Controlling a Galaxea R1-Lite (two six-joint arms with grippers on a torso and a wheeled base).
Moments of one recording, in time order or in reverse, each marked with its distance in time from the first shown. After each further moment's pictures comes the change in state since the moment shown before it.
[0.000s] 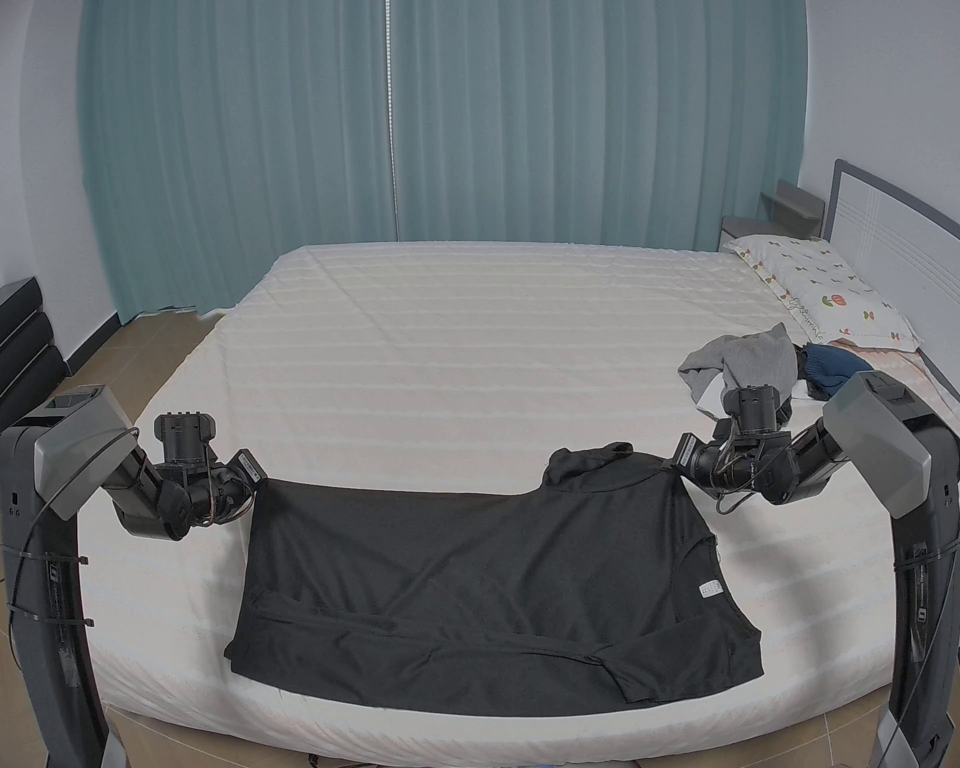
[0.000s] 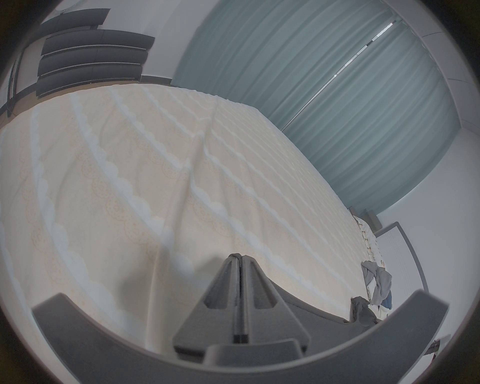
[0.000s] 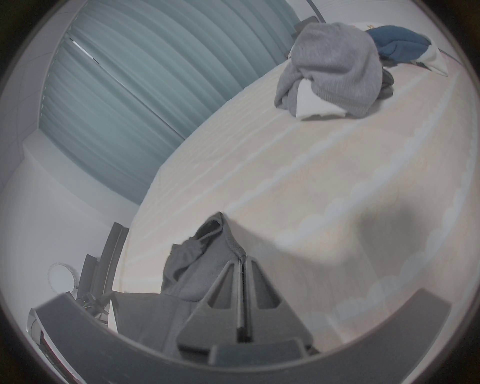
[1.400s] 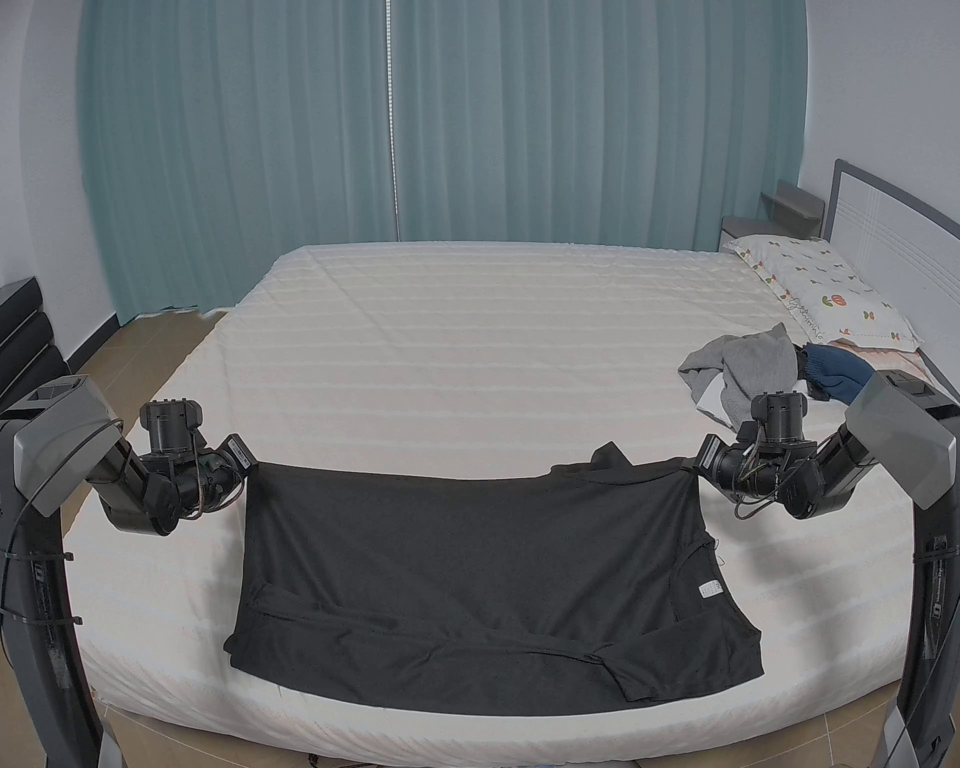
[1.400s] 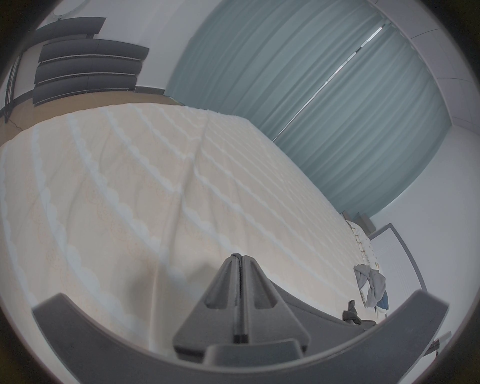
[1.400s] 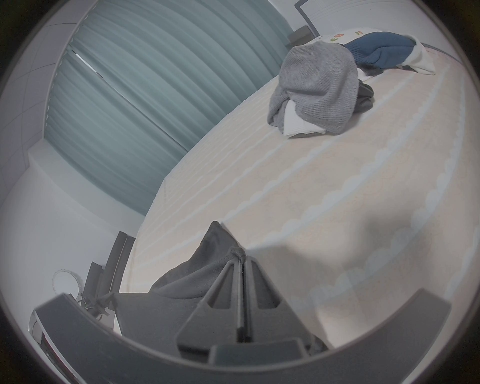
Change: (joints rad) left arm 0.014 -0.065 0.049 -0.058 -0.002 0.017; right arm -0.029 -0.064 0.184 -0.199 0.016 0.021
